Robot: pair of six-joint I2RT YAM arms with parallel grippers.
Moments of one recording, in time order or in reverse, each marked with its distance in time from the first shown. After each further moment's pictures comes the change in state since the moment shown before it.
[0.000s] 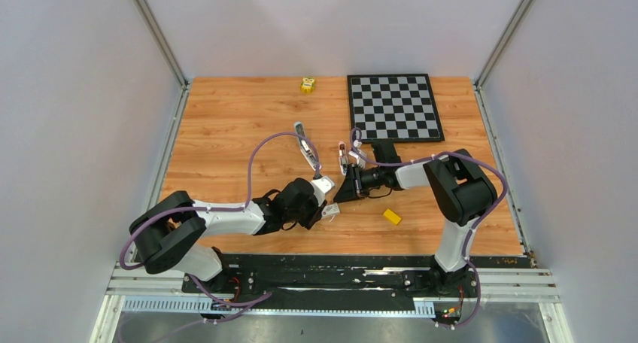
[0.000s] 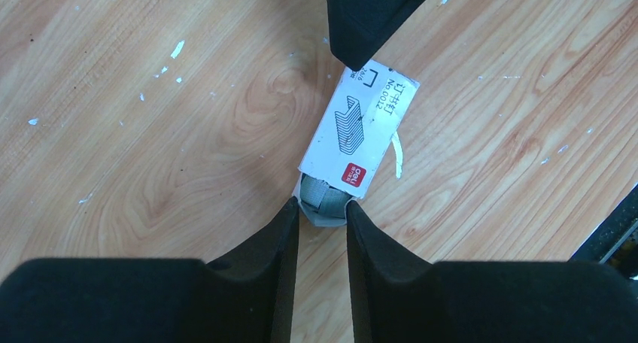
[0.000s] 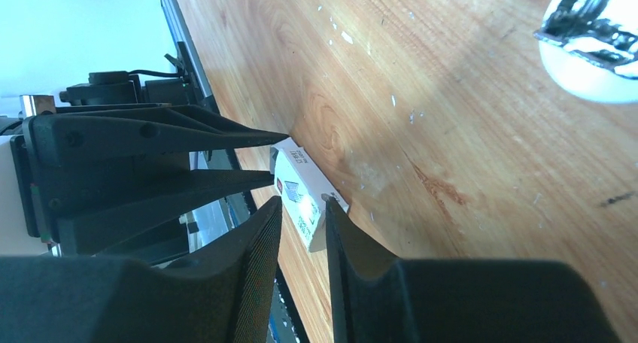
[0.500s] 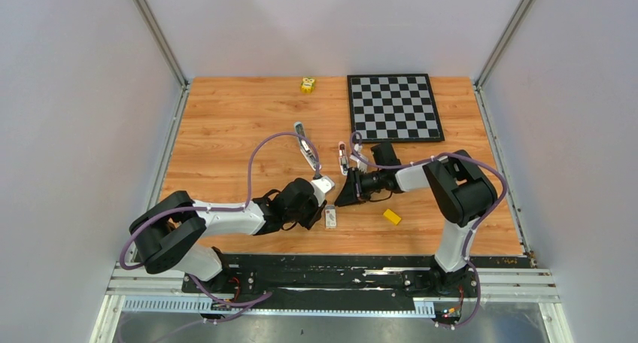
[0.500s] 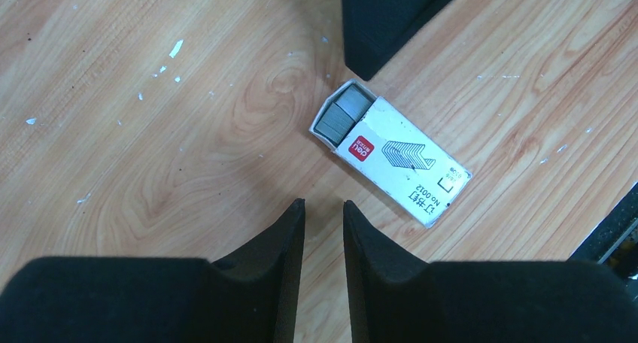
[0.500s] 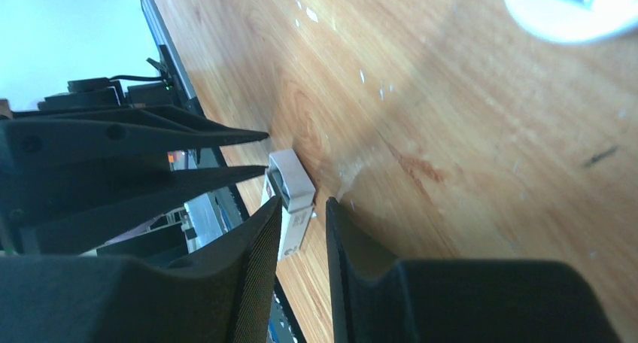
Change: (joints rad) left arm 0.000 0.000 0.000 0.000 0.000 -0.002; right arm 0.008 -0.002 -0.015 -0.016 0.047 0.013
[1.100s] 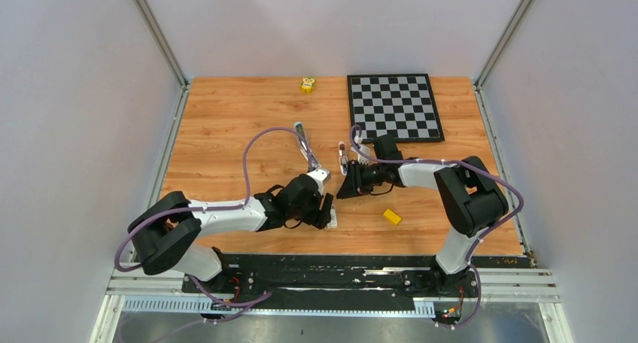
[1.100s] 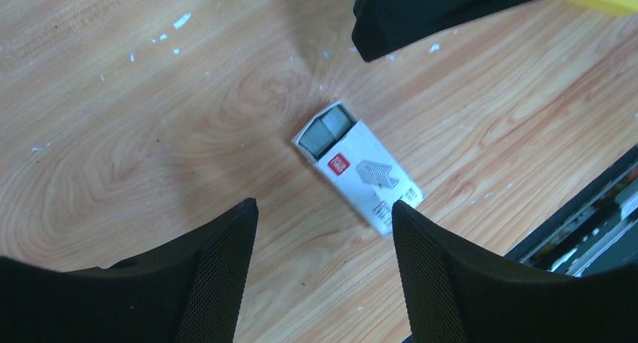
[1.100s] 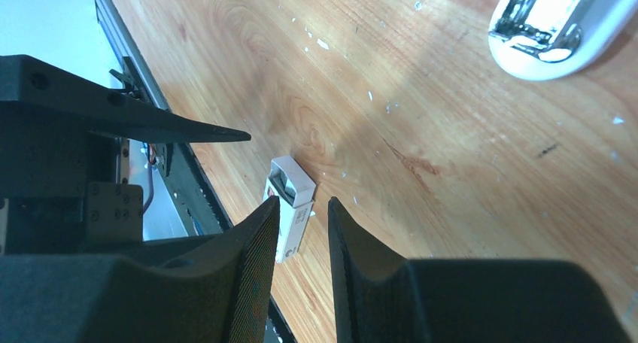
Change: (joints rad) left arm -0.008 -0.021 0.064 -0.117 -0.029 -0.291; right arm 0.009 -0.098 0.053 -0.166 0.119 -0.109
